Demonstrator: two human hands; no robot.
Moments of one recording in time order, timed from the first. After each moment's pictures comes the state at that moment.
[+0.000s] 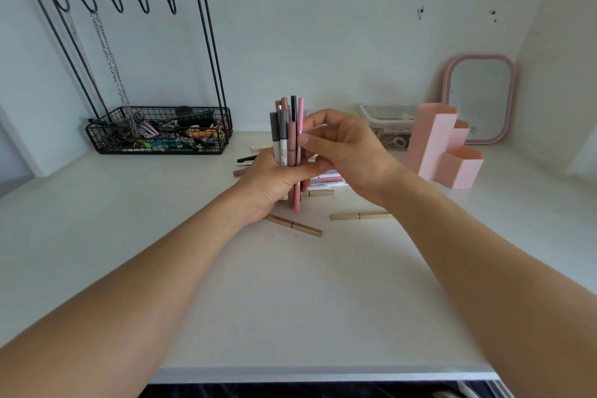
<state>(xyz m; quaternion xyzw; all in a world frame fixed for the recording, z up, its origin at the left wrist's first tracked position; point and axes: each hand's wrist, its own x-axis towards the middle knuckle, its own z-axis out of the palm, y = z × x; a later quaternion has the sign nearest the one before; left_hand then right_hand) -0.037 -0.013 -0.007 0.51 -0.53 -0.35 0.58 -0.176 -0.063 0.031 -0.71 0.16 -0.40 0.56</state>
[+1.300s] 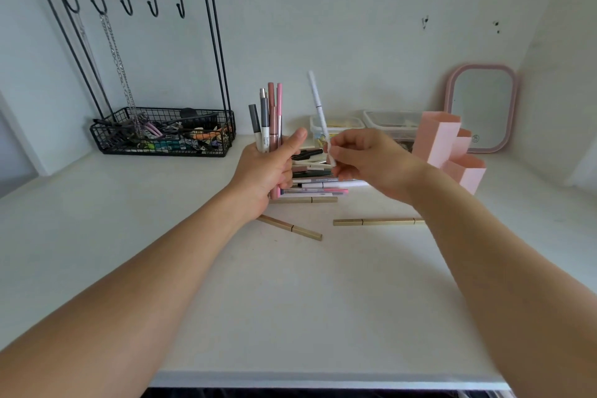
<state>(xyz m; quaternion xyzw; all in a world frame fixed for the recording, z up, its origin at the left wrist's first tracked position) -0.030 -0.008 0.007 0.51 -0.40 -0.37 0.66 -0.199 -0.091 0.032 -0.75 0.29 -0.31 0.50</state>
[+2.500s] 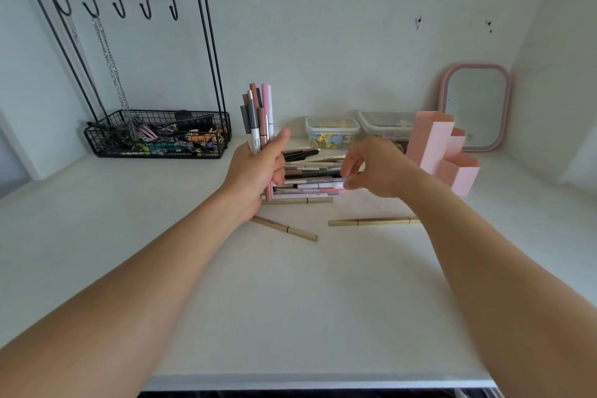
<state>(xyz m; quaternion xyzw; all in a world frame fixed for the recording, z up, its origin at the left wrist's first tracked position) -0.023 -0.016 0.004 0.52 -0.38 -0.35 0.68 -0.214 -0.113 0.024 -0.88 0.40 -0.19 0.14</state>
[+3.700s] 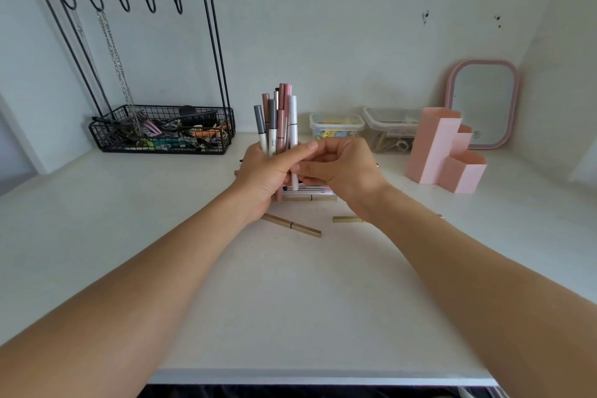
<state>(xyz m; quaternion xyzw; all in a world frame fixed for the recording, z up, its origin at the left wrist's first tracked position) -0.030 -0.012 -0.001 0.56 -0.42 -0.30 0.64 -0.166 -0.060 0.010 -0.68 0.26 -0.41 0.55</state>
